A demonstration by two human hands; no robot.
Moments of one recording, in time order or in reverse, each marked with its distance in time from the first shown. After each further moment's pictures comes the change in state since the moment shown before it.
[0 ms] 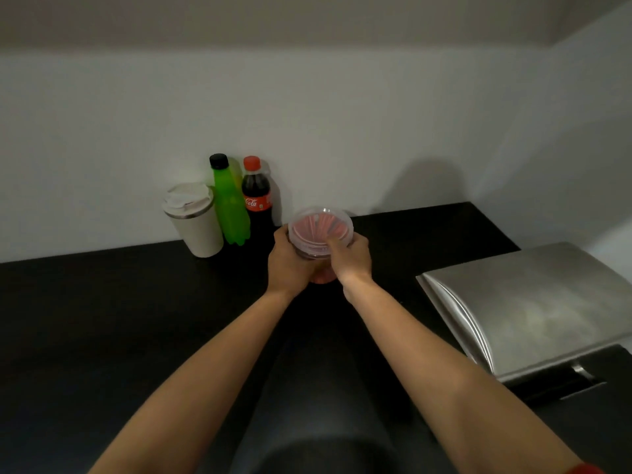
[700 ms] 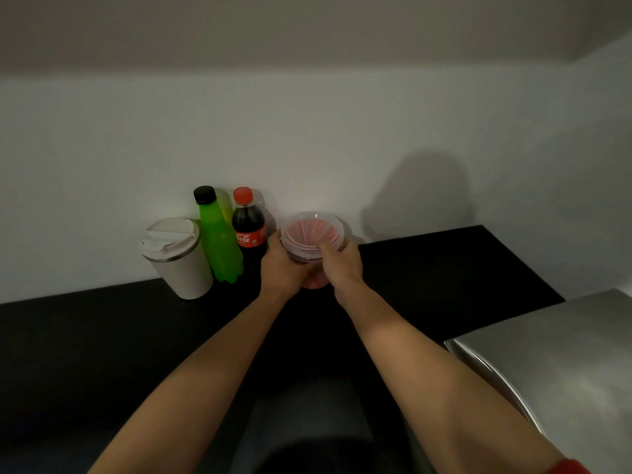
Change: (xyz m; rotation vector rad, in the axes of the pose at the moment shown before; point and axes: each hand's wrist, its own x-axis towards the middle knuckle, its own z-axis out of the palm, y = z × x) left_hand 0.089 -0.011 0.009 0.074 0.032 -0.006; right_hand 0.077 -0.014 0.040 0.095 0.012 0.052
